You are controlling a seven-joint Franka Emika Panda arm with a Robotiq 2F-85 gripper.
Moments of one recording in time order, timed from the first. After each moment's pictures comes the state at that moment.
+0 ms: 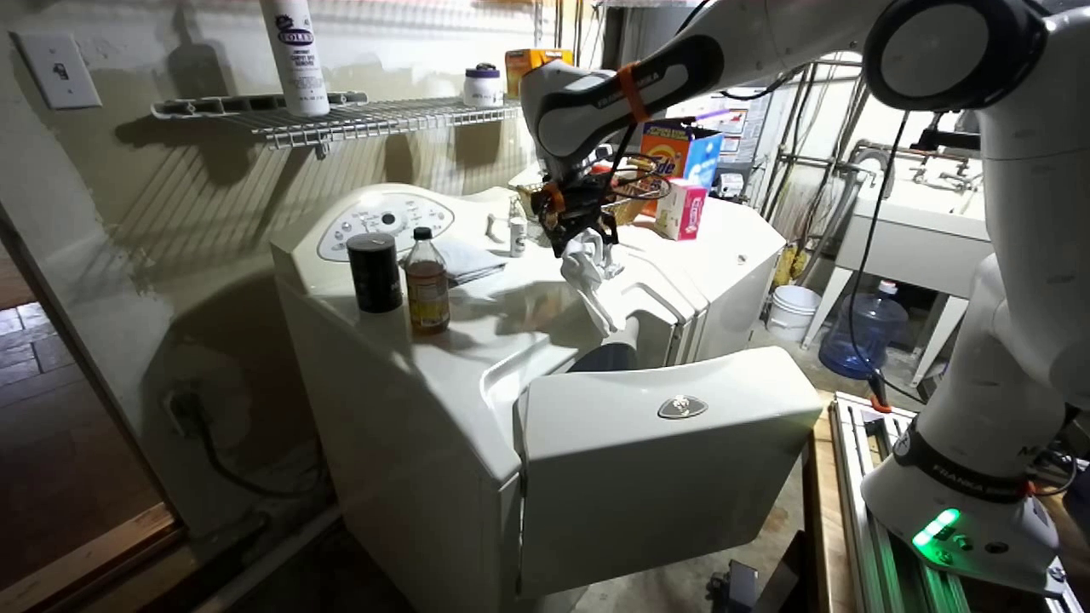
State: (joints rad) arm 0.01 0.45 -0.23 -1.58 -0.14 1.77 1.09
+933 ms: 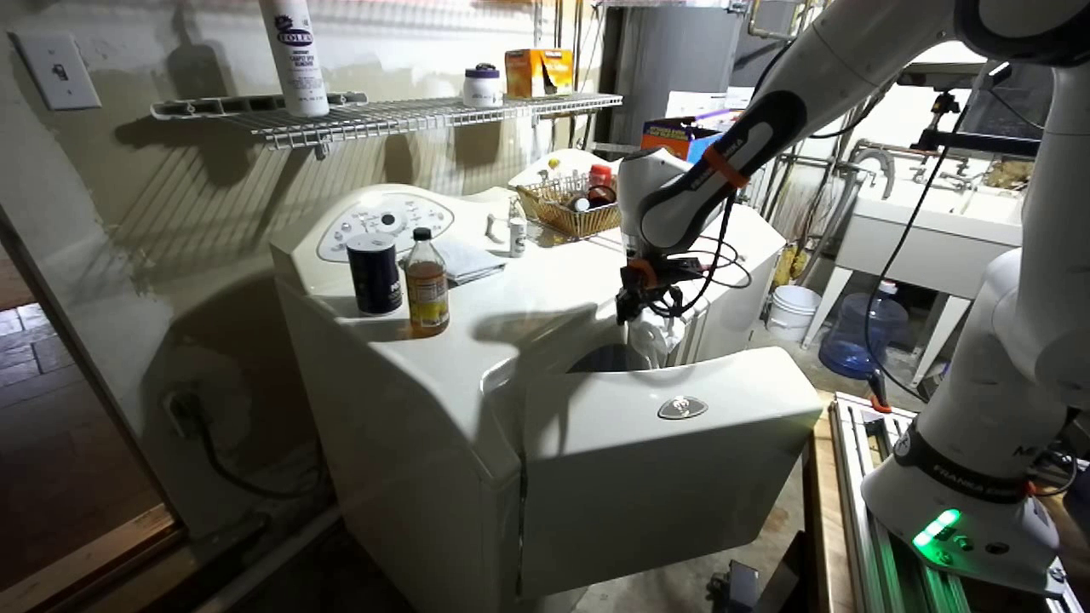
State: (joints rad) arm -0.08 0.22 -0.24 -2.30 -0.15 2.36 0.93
